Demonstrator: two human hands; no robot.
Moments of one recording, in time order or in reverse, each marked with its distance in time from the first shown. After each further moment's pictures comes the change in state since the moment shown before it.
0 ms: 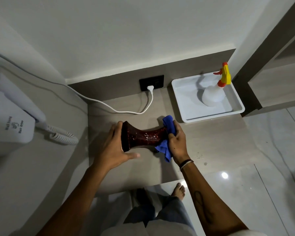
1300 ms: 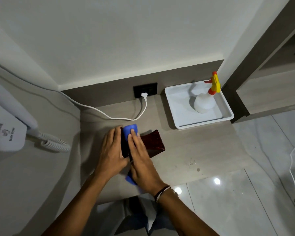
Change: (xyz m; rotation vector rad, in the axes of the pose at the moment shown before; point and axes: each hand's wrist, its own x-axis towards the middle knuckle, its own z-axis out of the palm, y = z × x) left_hand -0.003 0.019 0.019 0.005 0.217 0.082; right_hand -0.078 0.012 0.056 -0.580 -0.384 -0.705
